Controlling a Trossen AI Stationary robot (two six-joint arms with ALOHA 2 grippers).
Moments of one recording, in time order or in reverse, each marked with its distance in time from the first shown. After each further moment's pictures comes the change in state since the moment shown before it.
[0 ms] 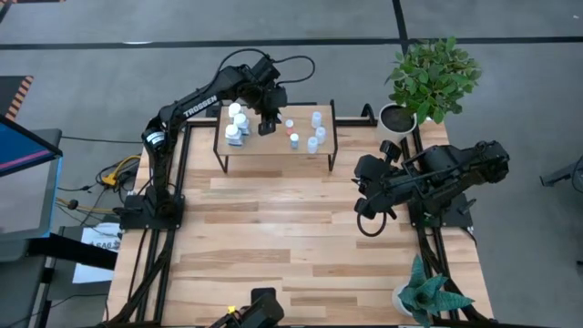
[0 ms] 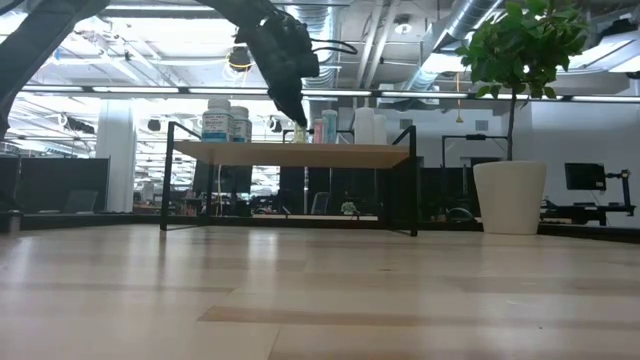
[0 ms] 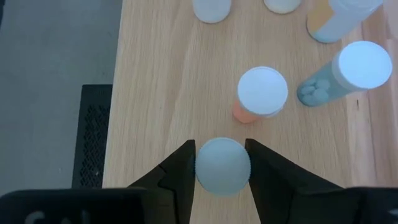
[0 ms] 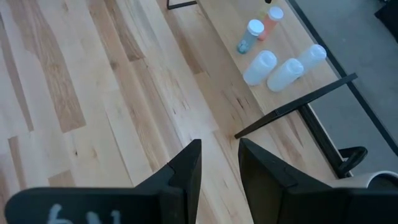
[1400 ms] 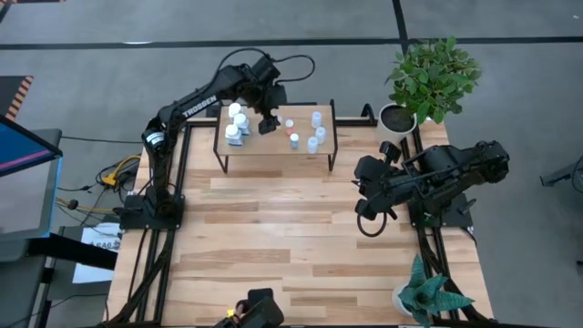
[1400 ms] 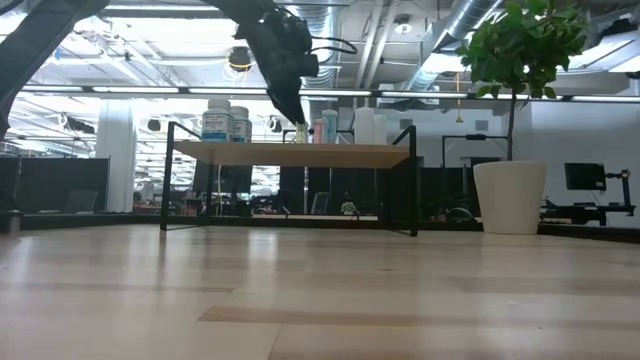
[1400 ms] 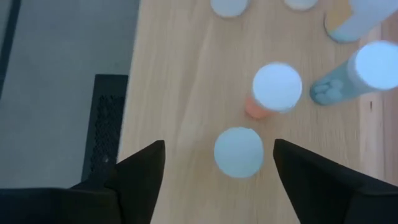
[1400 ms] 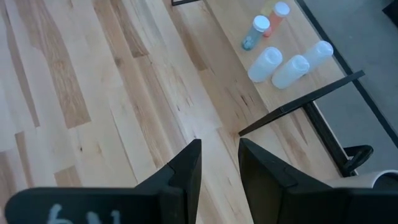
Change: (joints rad) left arm -0.010 -0.003 0.018 -0.017 -0.061 -0.042; right arm 0.000 0.000 0.000 0.000 -0.023 0.000
